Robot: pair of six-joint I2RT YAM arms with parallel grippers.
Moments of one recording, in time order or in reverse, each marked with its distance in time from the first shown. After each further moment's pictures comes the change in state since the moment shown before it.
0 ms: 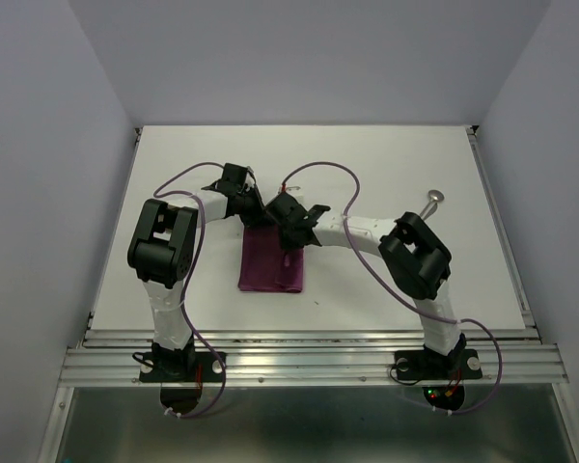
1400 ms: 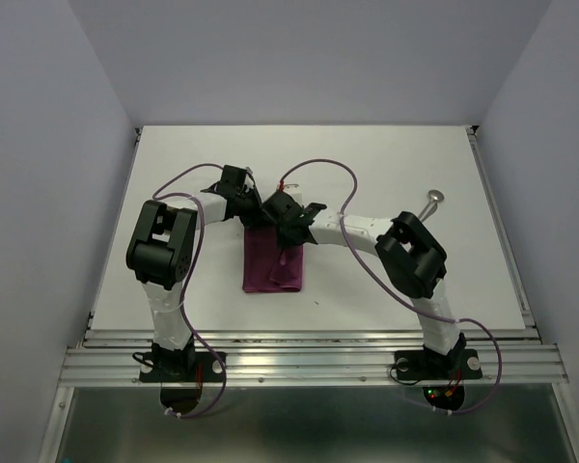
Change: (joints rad) left arm 0.000 -0.016 -0.032 0.035 -0.002 -0.007; right arm 0.005 0.029 0.055 -0.025 0.046 0.021
